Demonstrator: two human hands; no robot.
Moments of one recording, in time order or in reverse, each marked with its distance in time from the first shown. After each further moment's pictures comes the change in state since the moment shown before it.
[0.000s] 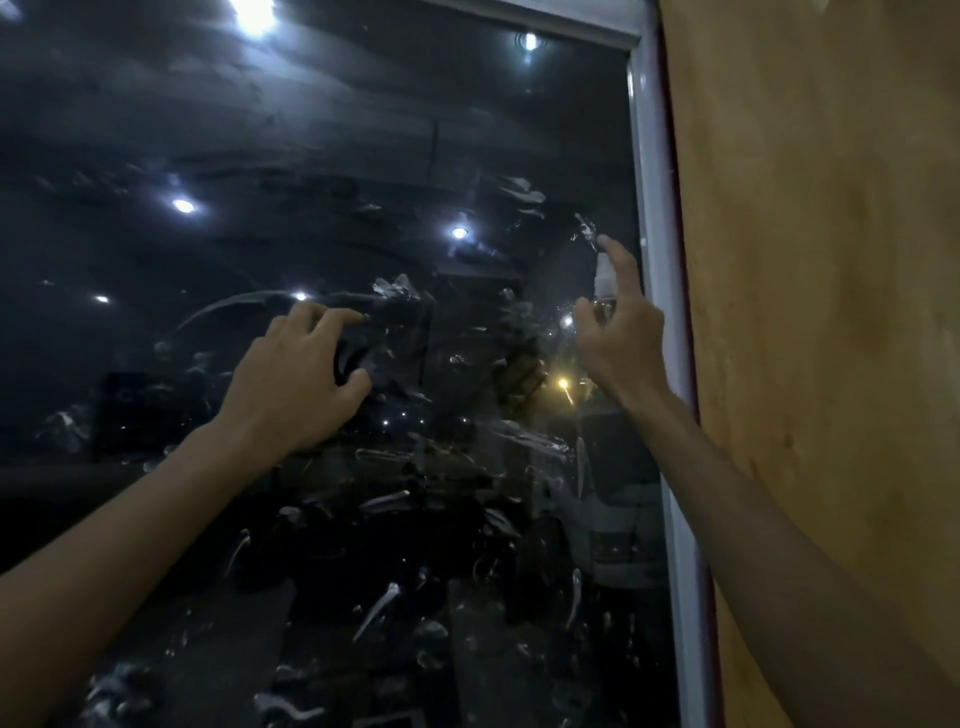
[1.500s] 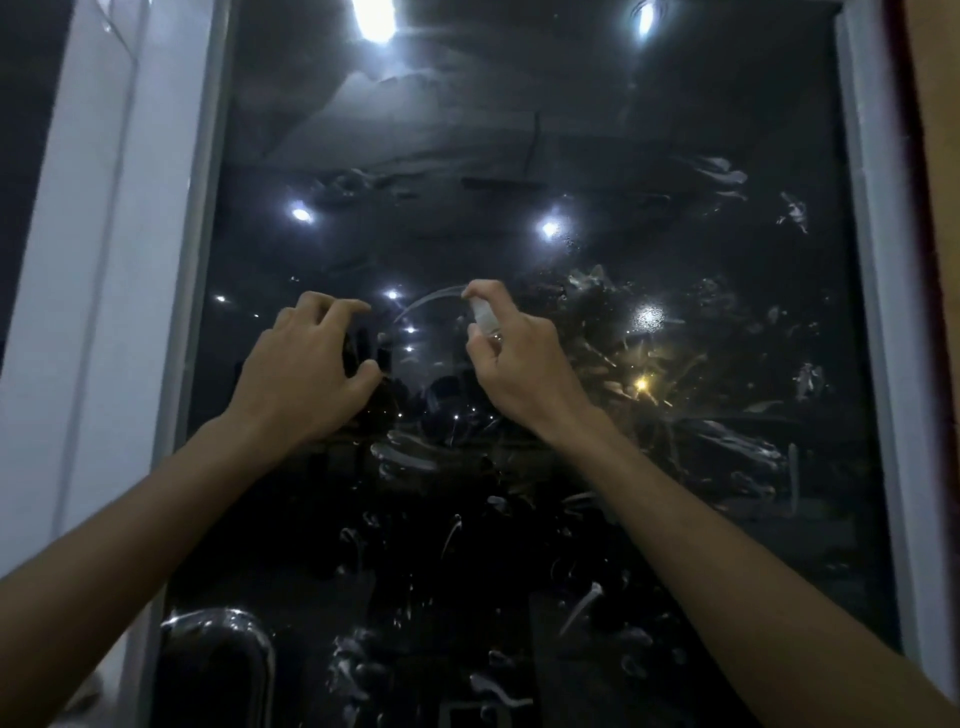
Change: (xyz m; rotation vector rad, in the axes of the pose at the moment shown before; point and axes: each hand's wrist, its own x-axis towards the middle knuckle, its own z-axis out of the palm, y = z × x) left_hand -0.029 -0.162 -0.062 0.122 0.051 -0.083; right_hand -0.055 -0.170 0.192 0.196 -0.357 -0.214
